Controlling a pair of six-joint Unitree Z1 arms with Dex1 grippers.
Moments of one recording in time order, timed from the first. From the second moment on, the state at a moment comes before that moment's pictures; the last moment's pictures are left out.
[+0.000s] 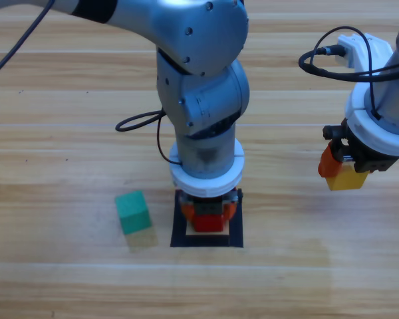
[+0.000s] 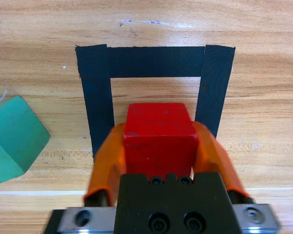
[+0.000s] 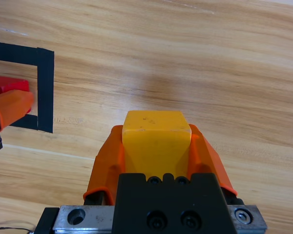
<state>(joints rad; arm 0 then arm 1) -0.91 2.29 -1.77 0.95 0.08 -1.01 0.80 1.90 -1.32 0.74 -0.11 0.62</state>
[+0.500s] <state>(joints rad) -0.91 2.28 -1.81 0.97 0.10 -1.01 0.80 1.90 -1.32 0.74 -0.11 0.62</state>
